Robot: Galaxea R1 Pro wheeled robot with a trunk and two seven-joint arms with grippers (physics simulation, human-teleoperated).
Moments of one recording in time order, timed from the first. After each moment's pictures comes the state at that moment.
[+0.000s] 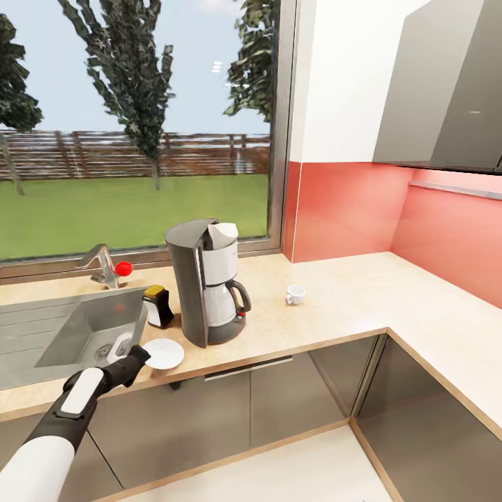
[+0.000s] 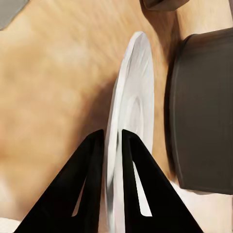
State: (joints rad) left arm -0.63 0.17 0.22 -0.75 1.04 0.54 0.09; right arm -0.46 -0.03 0.45 -0.02 -0.07 0.17 0.16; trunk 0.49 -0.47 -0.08
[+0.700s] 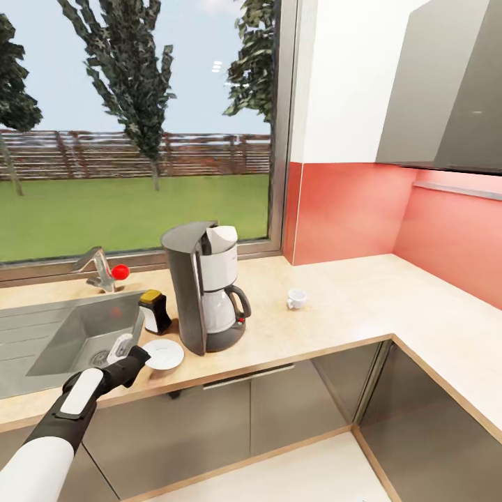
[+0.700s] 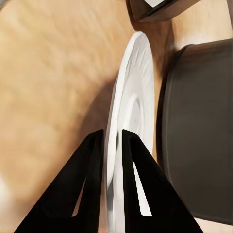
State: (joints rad) left arm -0.62 0.18 0.22 -0.74 1.05 0.53 0.09; right arm -0.46 -0.03 0.45 -0.02 -0.07 0.17 0.16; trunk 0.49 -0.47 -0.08
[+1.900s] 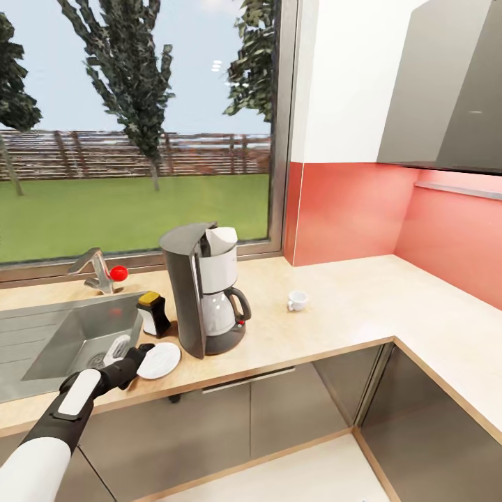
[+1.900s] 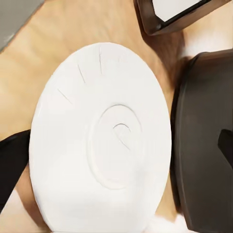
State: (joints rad) left arm -0.62 0.19 0.22 -0.74 1.02 0.53 0.10; right arm -0.46 -0.03 0.45 -0.02 -0.07 0.17 0.16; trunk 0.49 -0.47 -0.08
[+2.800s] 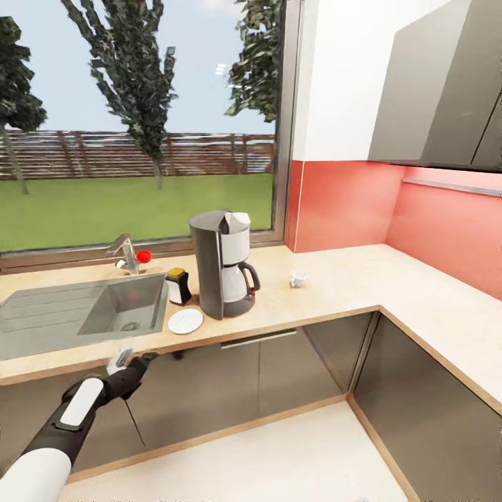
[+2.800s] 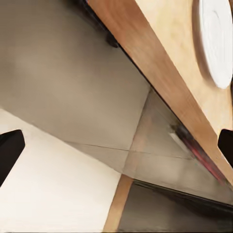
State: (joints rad) left arm -0.58 0.18 0.21 -0.74 1.01 0.54 0.09; right arm -0.46 -0.03 0.45 -0.02 -0.07 0.17 0.16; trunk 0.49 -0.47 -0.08
